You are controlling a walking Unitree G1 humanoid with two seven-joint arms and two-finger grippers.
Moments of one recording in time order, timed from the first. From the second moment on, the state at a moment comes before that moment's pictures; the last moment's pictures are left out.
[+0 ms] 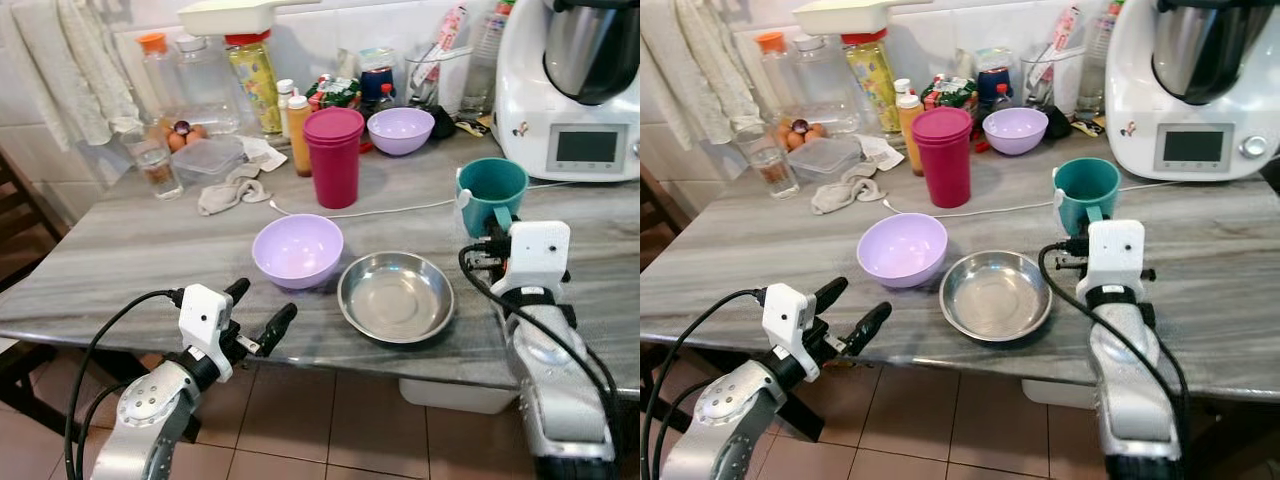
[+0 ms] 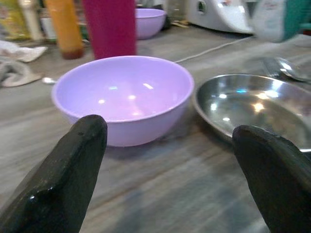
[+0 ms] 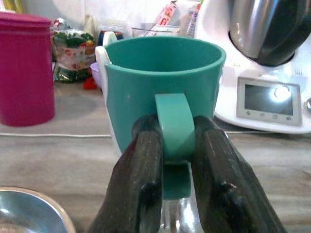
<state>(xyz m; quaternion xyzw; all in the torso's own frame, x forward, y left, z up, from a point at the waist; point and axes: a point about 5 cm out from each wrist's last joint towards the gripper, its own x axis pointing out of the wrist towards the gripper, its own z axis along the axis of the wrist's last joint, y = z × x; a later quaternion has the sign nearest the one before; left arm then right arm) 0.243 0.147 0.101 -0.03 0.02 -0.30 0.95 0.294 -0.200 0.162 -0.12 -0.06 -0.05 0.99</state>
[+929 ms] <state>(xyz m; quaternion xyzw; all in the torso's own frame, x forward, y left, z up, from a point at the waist) 0.238 0.142 0.097 -0.05 0.04 -0.34 0.94 0.335 -0.186 0.139 -0.11 -0.02 0.06 0.99</state>
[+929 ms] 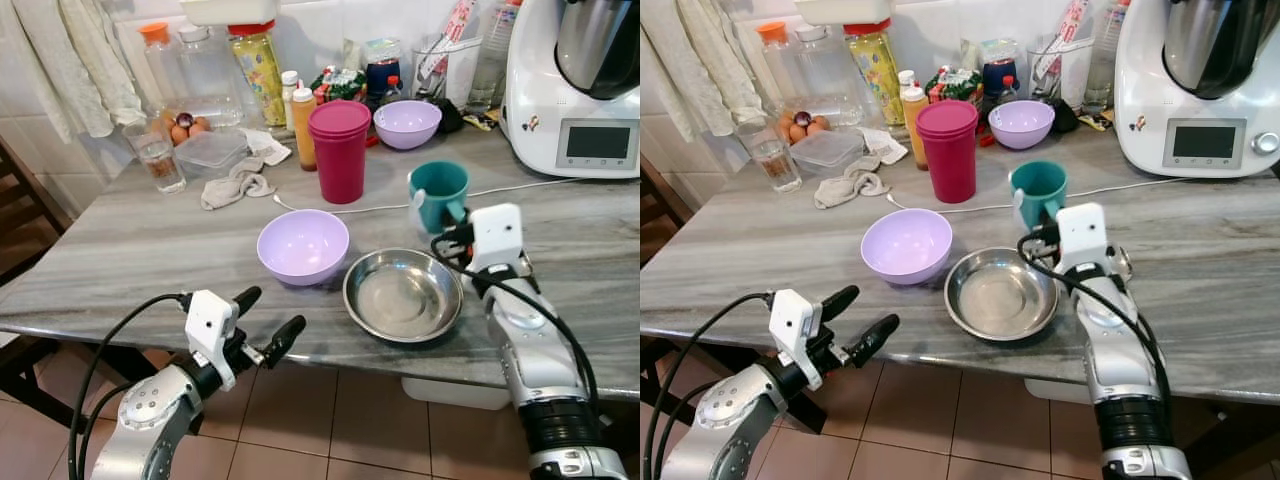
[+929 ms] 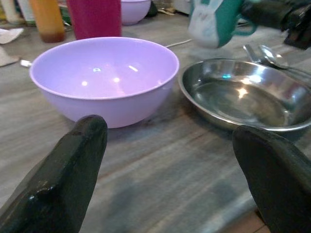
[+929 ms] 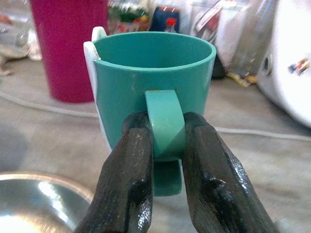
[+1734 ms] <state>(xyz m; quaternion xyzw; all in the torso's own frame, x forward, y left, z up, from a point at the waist) 0.234 0.131 0.105 -0.06 0.04 -0.37 0.92 0.335 -0.180 0.132 -0.09 -0.03 0.09 0.99</state>
